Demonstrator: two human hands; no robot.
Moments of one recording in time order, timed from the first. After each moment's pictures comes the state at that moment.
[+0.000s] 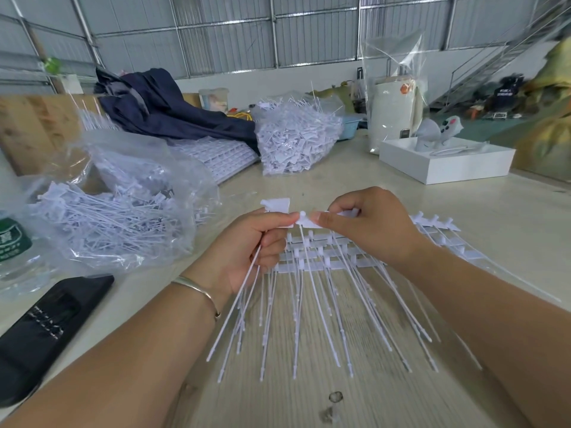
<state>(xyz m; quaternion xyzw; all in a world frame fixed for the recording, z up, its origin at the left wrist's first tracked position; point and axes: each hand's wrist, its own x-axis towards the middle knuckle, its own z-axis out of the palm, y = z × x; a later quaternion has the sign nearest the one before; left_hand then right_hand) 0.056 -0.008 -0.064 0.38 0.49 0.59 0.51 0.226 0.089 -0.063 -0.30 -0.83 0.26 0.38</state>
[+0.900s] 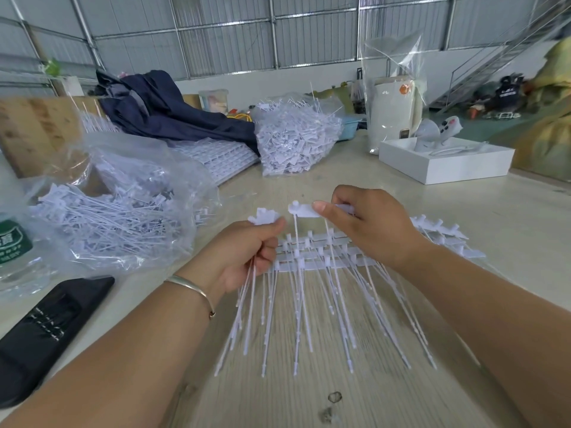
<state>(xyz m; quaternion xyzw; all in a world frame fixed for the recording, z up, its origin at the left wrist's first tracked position) 0.053 -0.009 -0.065 0.31 0.61 0.56 0.46 0.226 0.091 -0.060 -0.29 -0.87 0.14 0.37</state>
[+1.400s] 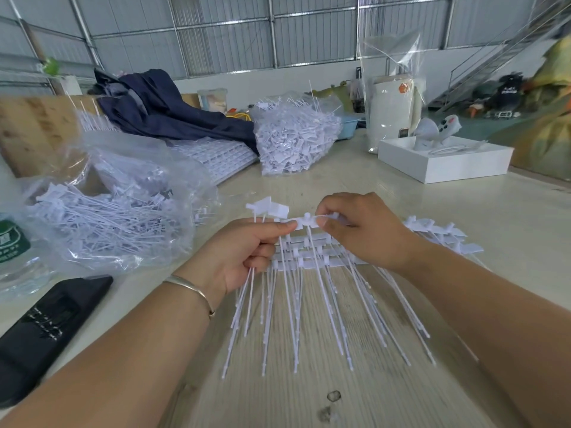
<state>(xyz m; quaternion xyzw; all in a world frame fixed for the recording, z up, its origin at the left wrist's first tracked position) 0.056 -0.010 -0.063 0.34 0.60 0.56 0.46 0.226 0.091 -0.063 -0.22 -0.92 0.12 0.31</state>
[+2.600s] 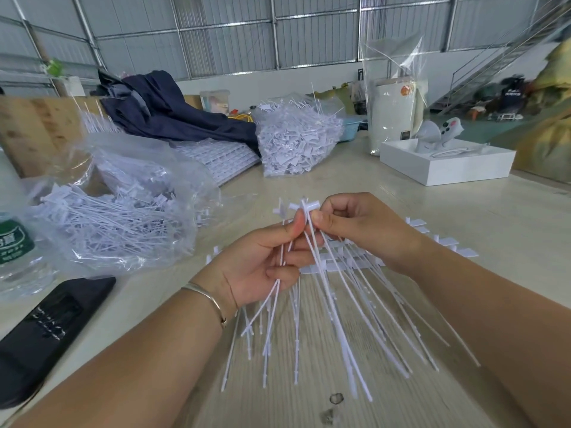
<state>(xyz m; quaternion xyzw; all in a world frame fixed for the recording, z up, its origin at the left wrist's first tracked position) 0.072 -0.018 -0.067 0.40 0.34 0.52 0.68 0.224 0.084 -0.058 -0.16 -0.80 0.46 0.34</state>
